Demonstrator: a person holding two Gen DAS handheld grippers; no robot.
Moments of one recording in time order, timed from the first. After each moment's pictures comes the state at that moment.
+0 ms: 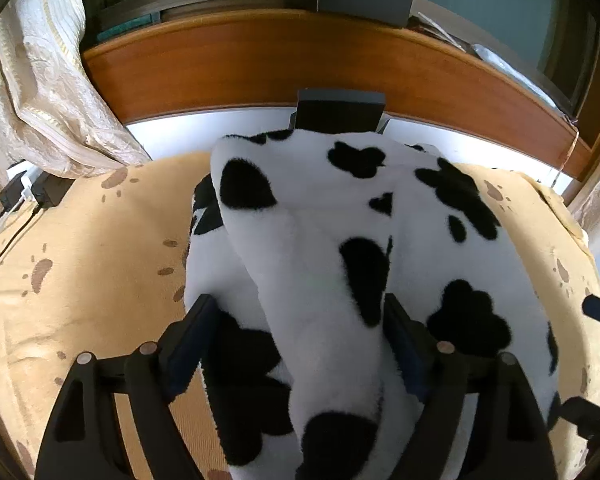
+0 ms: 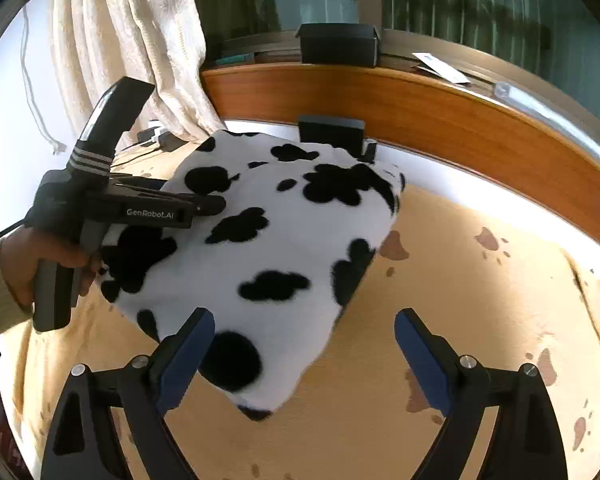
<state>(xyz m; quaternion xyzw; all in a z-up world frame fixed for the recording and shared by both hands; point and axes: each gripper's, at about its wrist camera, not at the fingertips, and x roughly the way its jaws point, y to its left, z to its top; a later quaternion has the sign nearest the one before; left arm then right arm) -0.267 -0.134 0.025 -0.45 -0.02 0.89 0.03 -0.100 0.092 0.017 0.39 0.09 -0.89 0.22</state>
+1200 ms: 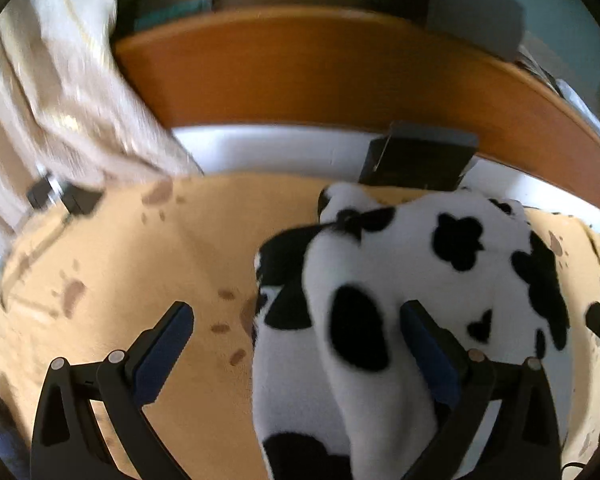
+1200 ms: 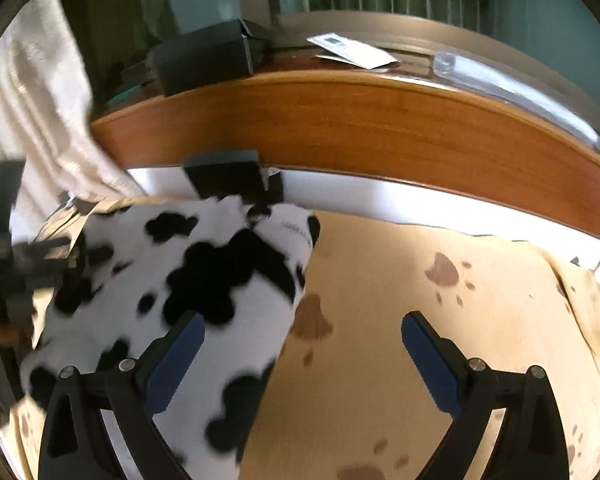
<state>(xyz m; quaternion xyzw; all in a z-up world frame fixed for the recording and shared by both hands) -0.322 -0.180 0.029 -0.47 -0.06 0.88 -0.06 -0.246 0.114 0.020 0.43 0.03 -0.89 0.13</state>
